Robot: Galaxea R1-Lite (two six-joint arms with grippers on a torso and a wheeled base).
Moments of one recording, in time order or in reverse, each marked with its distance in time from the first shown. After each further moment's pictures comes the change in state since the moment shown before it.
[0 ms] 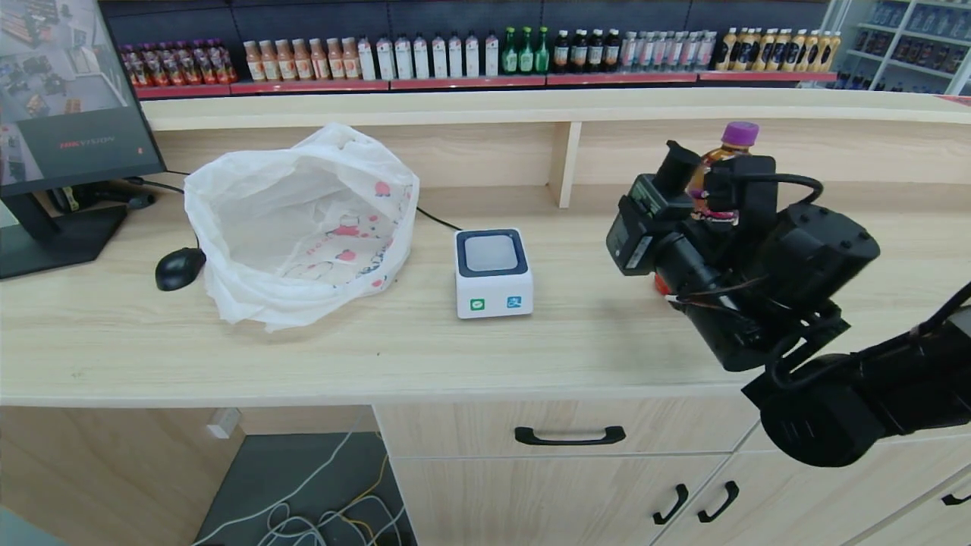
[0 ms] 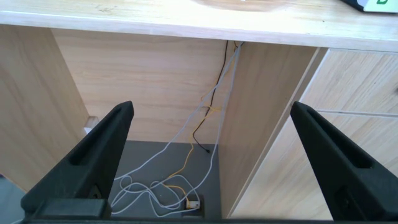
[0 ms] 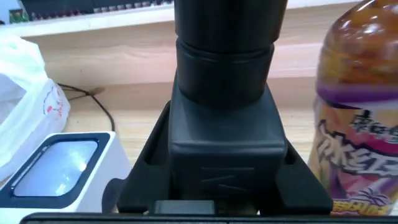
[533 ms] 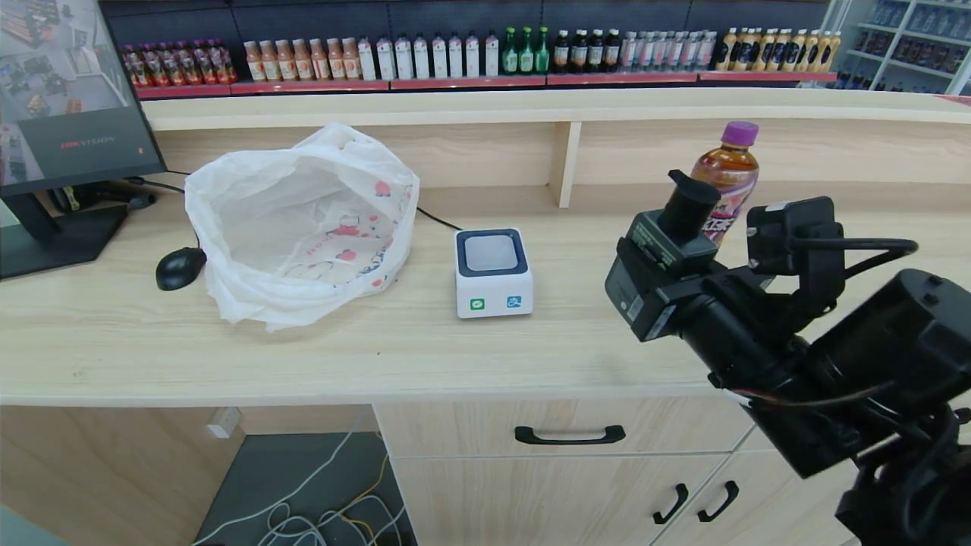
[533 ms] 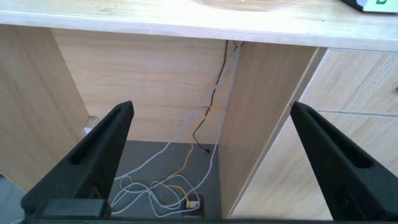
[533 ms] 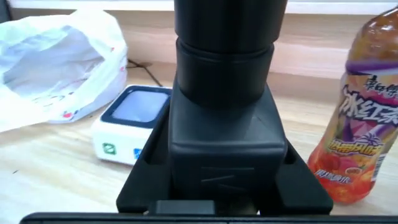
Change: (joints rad) left arm 0.000 0.000 0.000 0.000 0.000 0.000; right arm 0.186 -0.187 0.319 -0.112 -0.011 -0.126
